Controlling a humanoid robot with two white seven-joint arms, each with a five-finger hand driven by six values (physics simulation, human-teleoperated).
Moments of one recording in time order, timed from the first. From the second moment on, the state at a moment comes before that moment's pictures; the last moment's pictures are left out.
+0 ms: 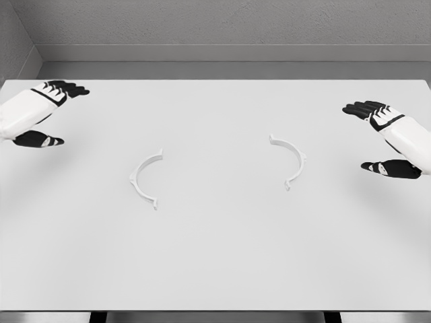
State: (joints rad) left arm -0.36 0.85 -0.33 -1.34 -0.44 -0.61 -0.10; right arm 0.00 -0.60 -0.18 -1.69 0.31 -0.61 0.42
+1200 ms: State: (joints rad) left arm -0.31 0.79 -0.39 -1.45 -0.47 -0.61 -0.10; right arm -0.39 -0.52 0.17 -1.27 0.48 -0.61 0.41
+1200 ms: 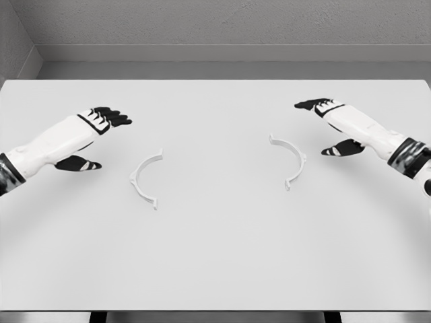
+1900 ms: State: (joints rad) left arm -0.28 0.74 -0.42 -1.42 -0.48 -0.61 -0.10; right arm -0.45 -0.46 0.19 -1.16 0.49 -0.61 0.41
